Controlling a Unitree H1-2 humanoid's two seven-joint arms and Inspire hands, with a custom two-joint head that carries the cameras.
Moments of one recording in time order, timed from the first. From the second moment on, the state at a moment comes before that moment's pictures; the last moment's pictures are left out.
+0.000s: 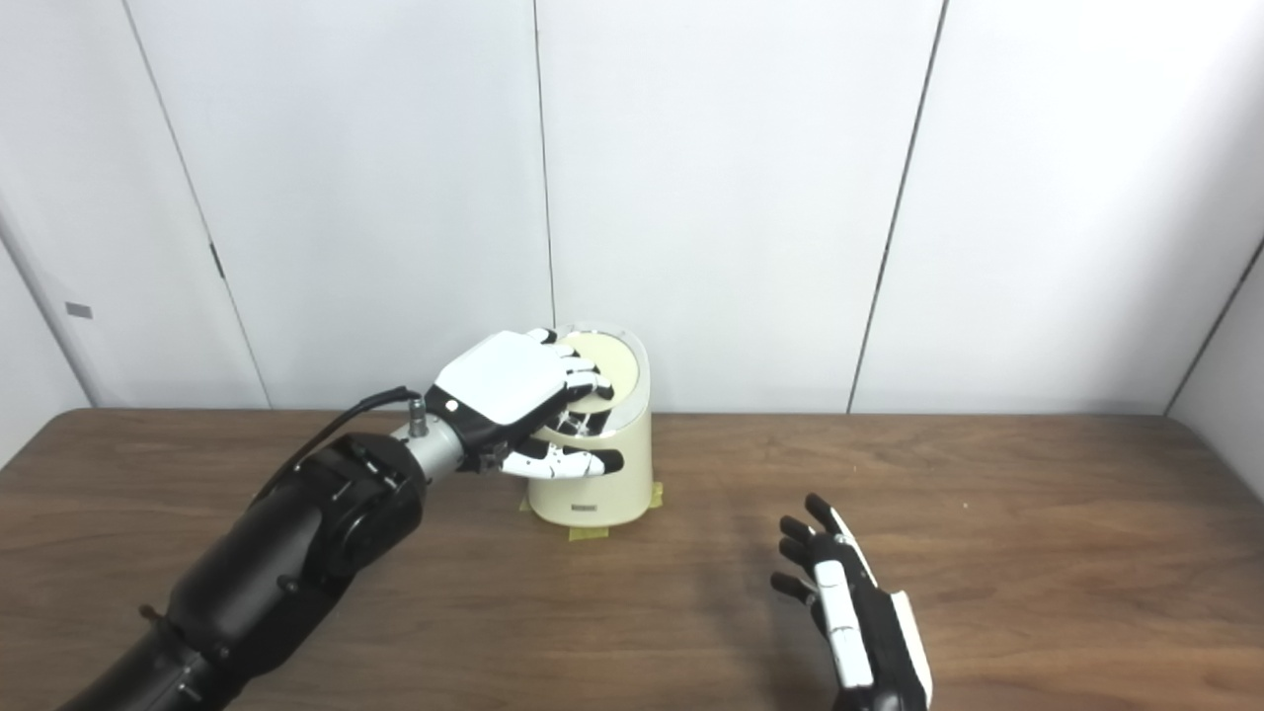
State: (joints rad) left arm -0.74 0.36 -0.53 0.09 1.03 -0.02 -0.40; right arm 0.06 0.04 -0.01 -0.34 -0.03 0.25 -0.05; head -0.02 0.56
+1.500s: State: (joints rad) left arm -0.47 0.18 -0.02 -0.11 0.37 0.19 -0.24; right arm 0.06 0.01 -0.01 -0.33 -0.02 0.26 -0.03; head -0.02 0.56
